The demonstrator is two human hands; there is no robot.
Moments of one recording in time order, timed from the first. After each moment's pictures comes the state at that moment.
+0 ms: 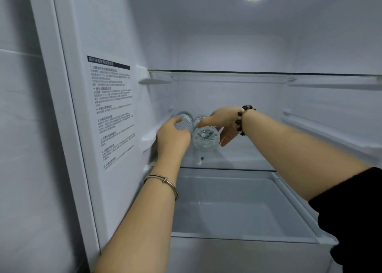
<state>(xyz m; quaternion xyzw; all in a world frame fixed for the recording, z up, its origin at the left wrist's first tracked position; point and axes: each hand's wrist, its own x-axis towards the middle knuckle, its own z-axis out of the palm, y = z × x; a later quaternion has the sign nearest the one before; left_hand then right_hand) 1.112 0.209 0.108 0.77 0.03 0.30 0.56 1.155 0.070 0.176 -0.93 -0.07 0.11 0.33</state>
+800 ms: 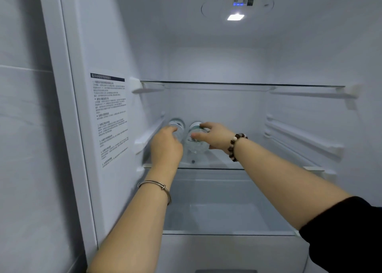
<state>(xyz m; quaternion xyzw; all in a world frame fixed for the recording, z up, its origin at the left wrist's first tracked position) 1.088 0.200 0.103 0.84 0.00 0.37 0.40 1.119 0.058 0.137 -0.89 -0.12 -0.06 0.43</state>
